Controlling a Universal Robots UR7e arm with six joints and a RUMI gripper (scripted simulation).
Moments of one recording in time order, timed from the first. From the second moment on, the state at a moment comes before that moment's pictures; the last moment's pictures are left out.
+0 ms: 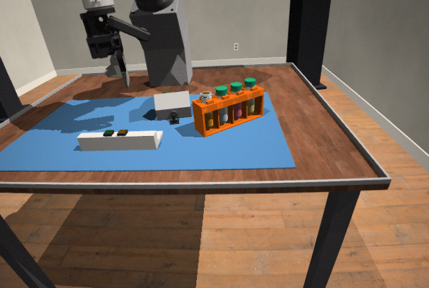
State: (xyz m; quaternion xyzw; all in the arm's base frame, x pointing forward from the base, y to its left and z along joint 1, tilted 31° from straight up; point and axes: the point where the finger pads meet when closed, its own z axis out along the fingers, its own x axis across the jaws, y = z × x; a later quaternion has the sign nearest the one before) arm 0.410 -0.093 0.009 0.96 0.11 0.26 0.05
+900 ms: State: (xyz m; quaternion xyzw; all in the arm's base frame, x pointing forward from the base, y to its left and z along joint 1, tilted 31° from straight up) arm 0.408 -0.088 0.005 0.96 0.08 0.26 0.04
